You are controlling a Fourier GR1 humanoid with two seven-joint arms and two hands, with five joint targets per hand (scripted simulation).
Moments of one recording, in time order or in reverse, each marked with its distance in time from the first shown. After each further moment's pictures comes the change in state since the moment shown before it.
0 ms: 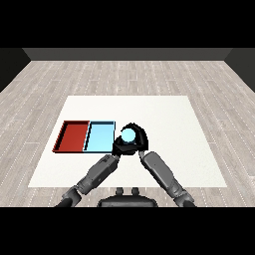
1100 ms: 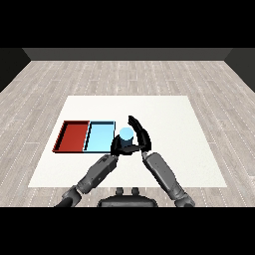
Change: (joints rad) left arm -0.006 -0.003 0.027 0.068 -0.010 0.022 -0.171; right arm 0.048 0.001 -0.046 -0.033 0.045 0.104 0.048
